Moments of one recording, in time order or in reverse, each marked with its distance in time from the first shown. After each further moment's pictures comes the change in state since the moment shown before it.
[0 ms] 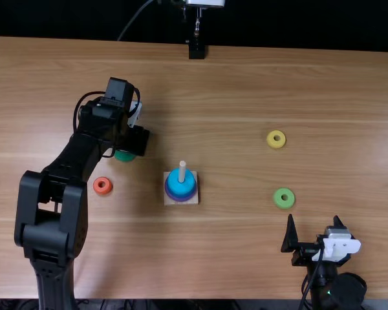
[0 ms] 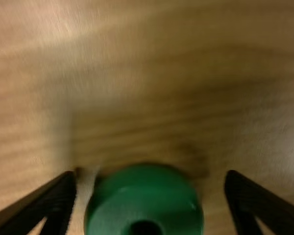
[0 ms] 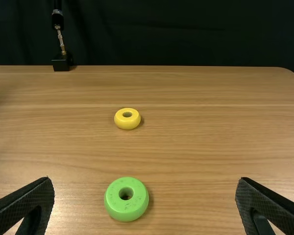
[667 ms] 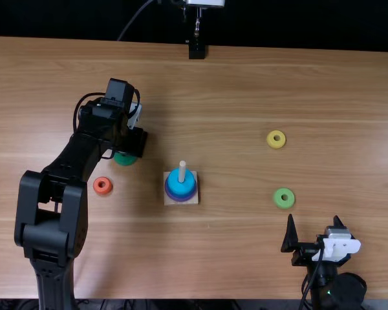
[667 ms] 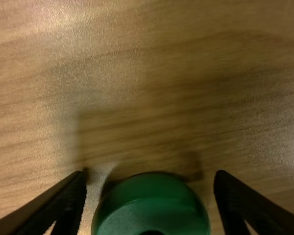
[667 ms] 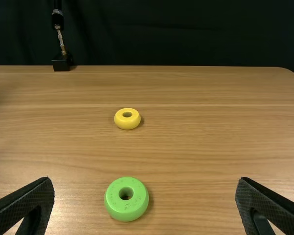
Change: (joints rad) left arm 0.000 0.000 0.000 -0.035 0.000 0.000; right arm 0.000 0.000 0.000 -0.001 0.000 0.000
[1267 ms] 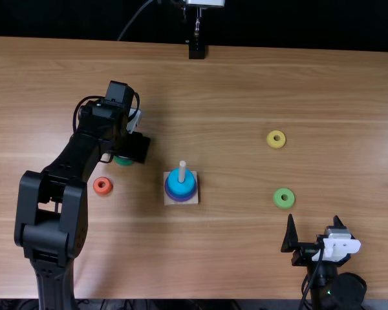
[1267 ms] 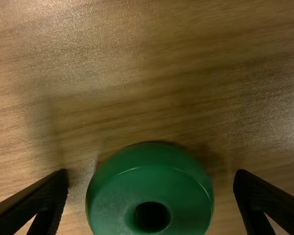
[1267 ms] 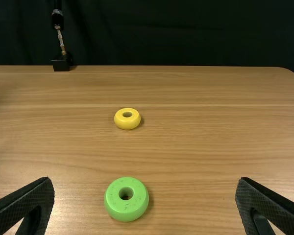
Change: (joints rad) left arm 0.000 0.000 0.000 -0.073 -0.001 0.002; right arm 0.000 0.000 0.000 0.000 0.000 0.000
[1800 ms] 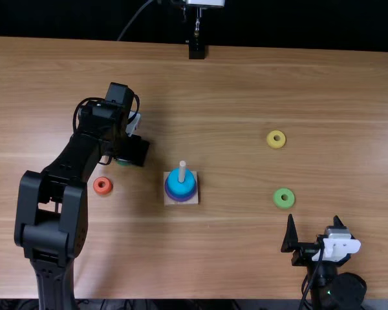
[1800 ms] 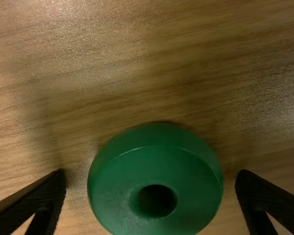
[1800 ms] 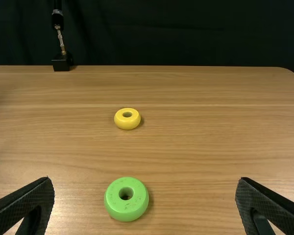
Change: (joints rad) left arm 0.000 0.000 0.000 -0.039 -0.018 0.021; right arm 0.000 0.000 0.000 0.000 0.000 0.000
